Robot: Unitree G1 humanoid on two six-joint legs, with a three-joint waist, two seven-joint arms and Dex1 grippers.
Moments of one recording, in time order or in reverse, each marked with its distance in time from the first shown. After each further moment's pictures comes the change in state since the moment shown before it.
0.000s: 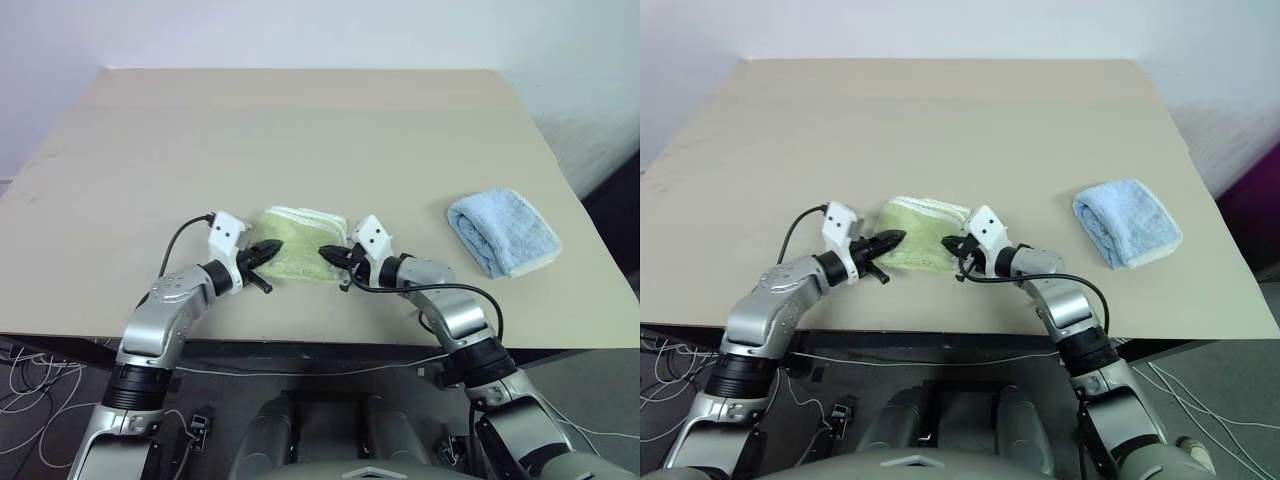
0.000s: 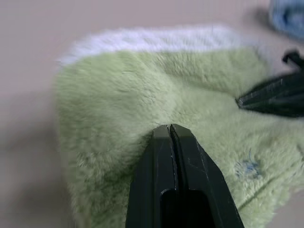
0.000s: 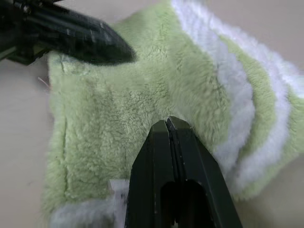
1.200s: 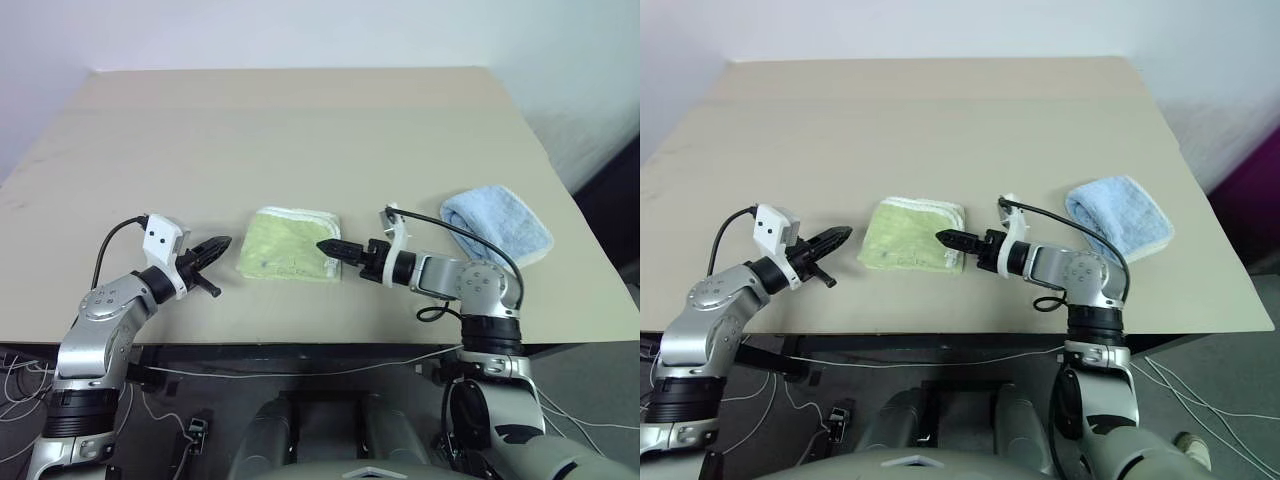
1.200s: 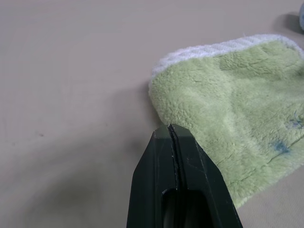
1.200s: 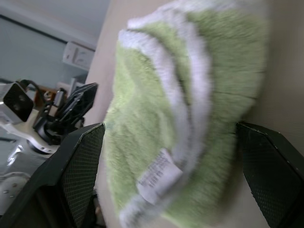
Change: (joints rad) left arm 0.129 0.139 0.143 0.009 0.013 -0.133 -0.110; right arm -0.167 0.208 -0.456 0.102 0.595 0.933 -0.314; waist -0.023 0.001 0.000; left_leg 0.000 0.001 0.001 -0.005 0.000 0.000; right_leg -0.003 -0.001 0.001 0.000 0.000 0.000
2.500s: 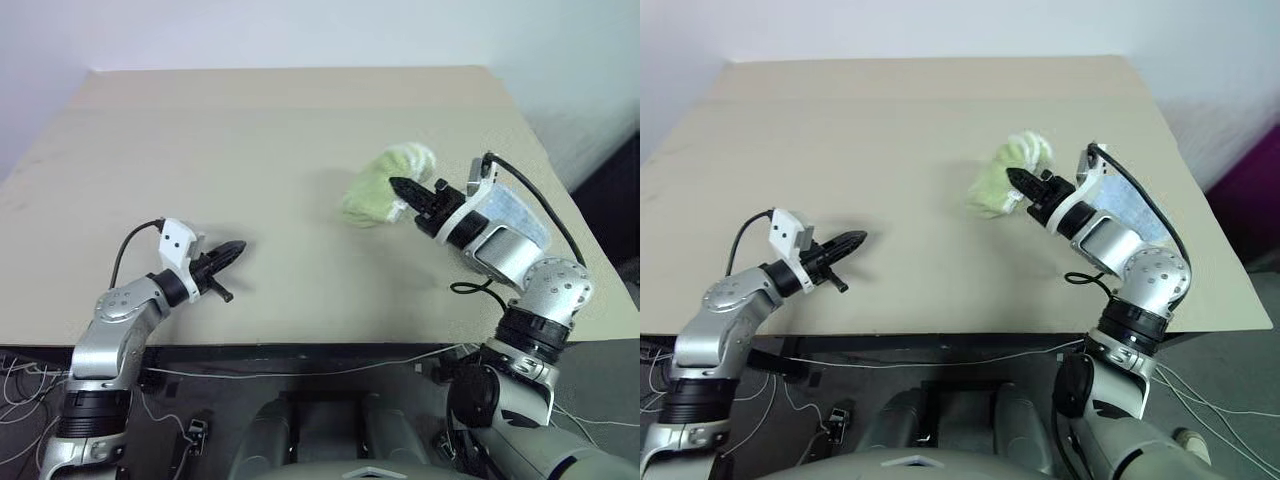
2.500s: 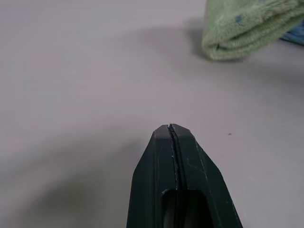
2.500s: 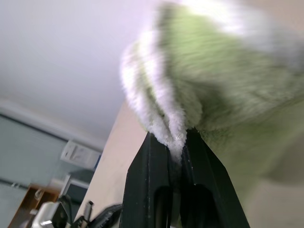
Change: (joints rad) left arm -0.028 -0.065 -0.066 0.005 0.007 -0.002 -0.033; right arm -0.012 -0.025 -0.382 -0.234 0.298 -0.020 -0.346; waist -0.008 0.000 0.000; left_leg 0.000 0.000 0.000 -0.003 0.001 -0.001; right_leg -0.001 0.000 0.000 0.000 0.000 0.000
